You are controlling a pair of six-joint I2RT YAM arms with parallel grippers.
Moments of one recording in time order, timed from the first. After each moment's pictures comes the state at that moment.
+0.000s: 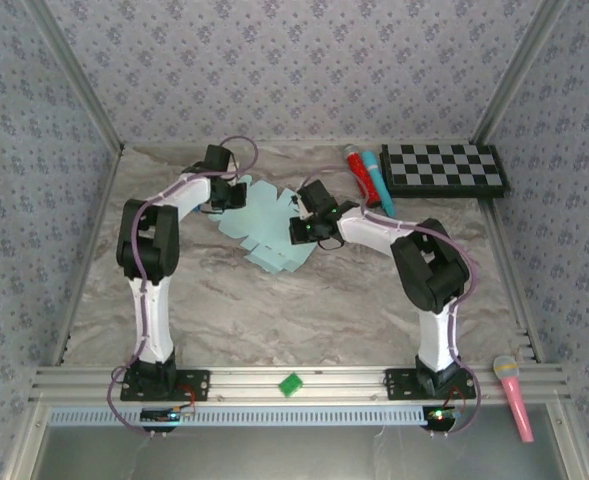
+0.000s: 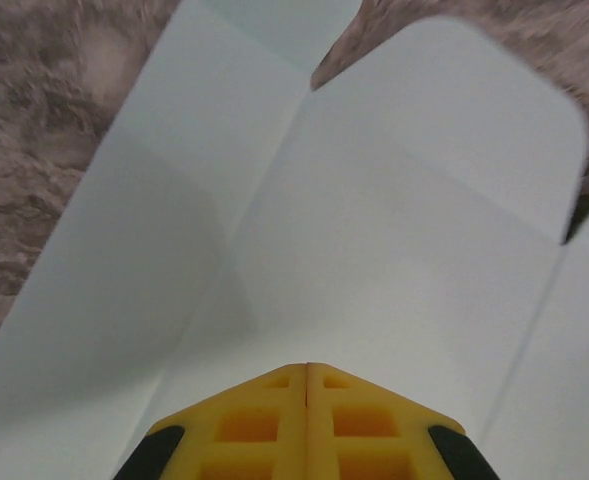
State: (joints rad) left arm -0.26 2.16 1.63 -0.55 0.17 -0.25; right arm 0.63 1.96 1.34 -0.33 -0.17 0.40
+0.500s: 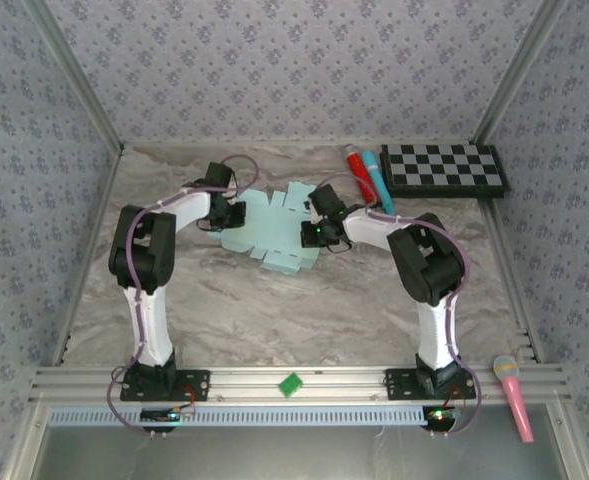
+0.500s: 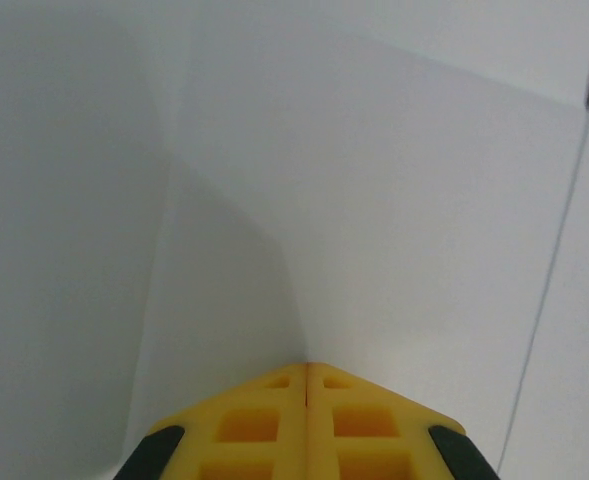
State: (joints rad) left arm -0.29 2.02 1.37 -0.51 0.15 -0.30; right arm 0.55 2.01 1.29 -0.30 -0.19 0.41
